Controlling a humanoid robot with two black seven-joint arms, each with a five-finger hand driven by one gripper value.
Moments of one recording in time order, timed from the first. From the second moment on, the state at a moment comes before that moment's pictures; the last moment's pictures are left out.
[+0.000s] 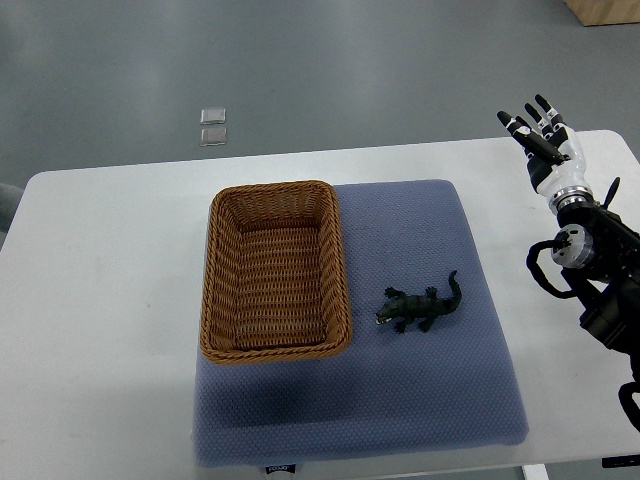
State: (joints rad) left arm -0.01 0.00 0.07 -0.15 0.04 0.06 0.06; right arm 0.67 -0.18 1.04 0.56 -0.33 -0.01 0.39
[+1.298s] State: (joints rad) left arm -0.02 0.00 0.07 -0.15 0.03 0.06 0.06; right arm 0.69 -0.25 1.04 0.57 -0.33 -0.03 0.38
